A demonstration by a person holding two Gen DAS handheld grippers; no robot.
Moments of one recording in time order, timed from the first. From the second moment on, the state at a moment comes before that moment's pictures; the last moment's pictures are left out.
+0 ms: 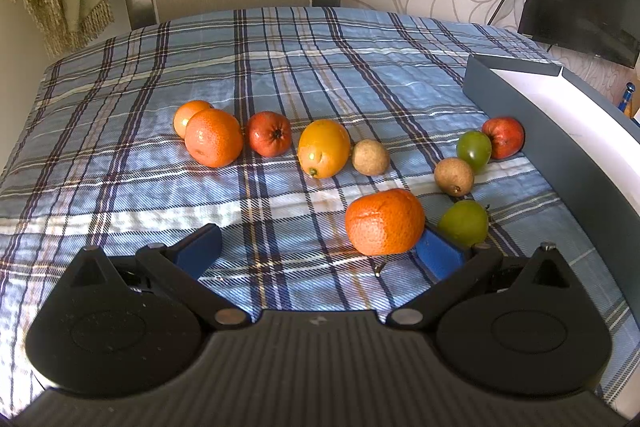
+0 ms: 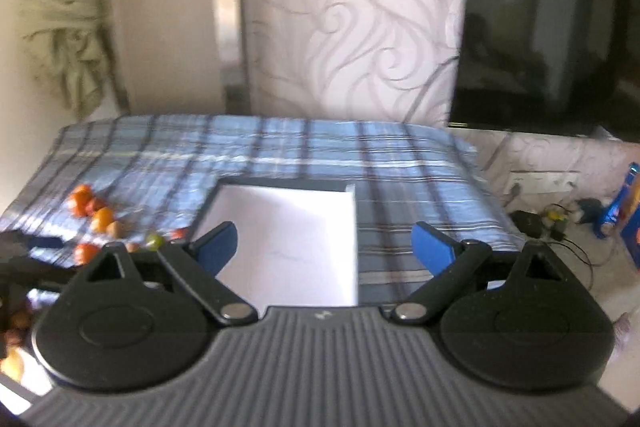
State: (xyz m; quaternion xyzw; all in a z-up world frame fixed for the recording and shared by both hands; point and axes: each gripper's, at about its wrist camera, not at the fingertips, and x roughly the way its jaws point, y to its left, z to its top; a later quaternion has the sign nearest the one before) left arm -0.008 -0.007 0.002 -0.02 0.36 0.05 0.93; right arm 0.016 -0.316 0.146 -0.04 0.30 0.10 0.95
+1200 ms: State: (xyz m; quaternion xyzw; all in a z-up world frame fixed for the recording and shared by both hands) left arm -0.056 0.011 0.028 0.02 0.34 -0.06 0.94; right arm 0.029 -0.130 0.063 -0.06 0.43 0.21 0.88
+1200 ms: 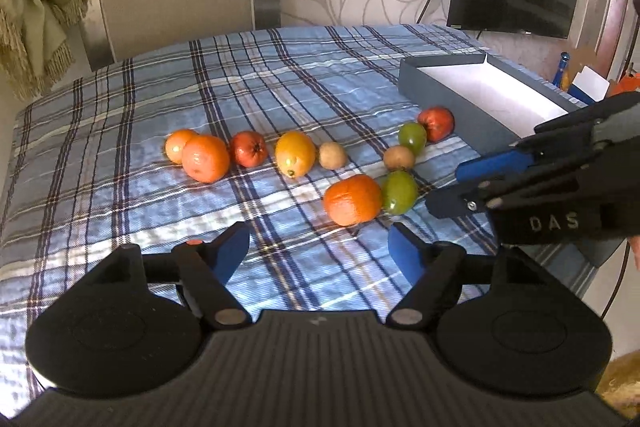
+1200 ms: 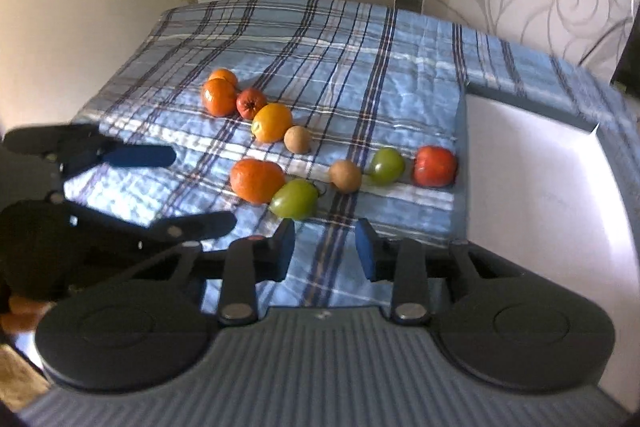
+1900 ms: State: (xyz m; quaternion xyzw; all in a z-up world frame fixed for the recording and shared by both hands) left arm -0.057 0.027 0.026 0.02 0.34 -0.08 0.94; right arm 0.055 -0.113 0.047 0.01 0.47 0.20 0.86
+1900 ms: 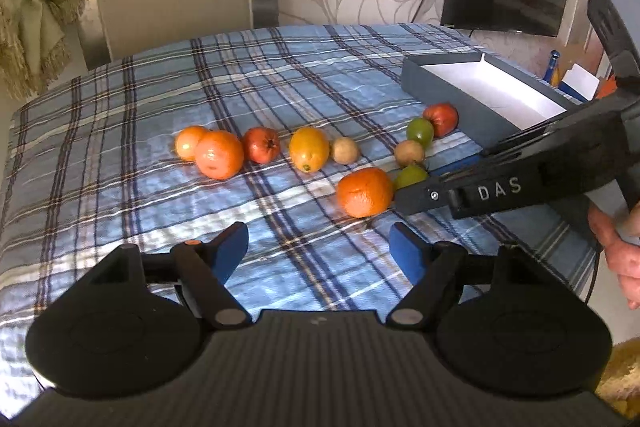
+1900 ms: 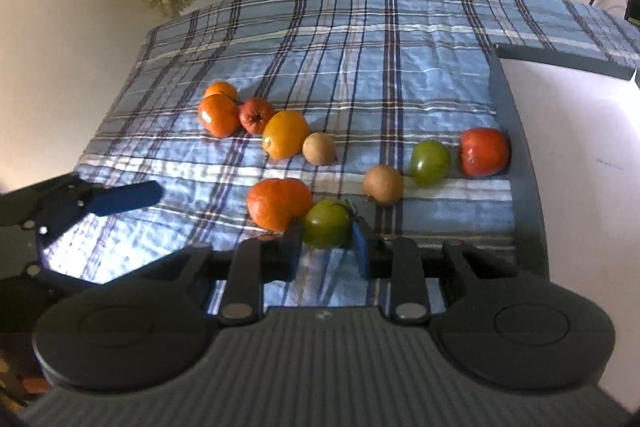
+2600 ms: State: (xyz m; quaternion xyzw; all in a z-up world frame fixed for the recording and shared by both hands) left arm -0.005 0.002 0.011 -0.02 0.36 -0.10 0.93; right arm 0.011 -0.138 0.119 -0.05 0.40 0.20 0.89
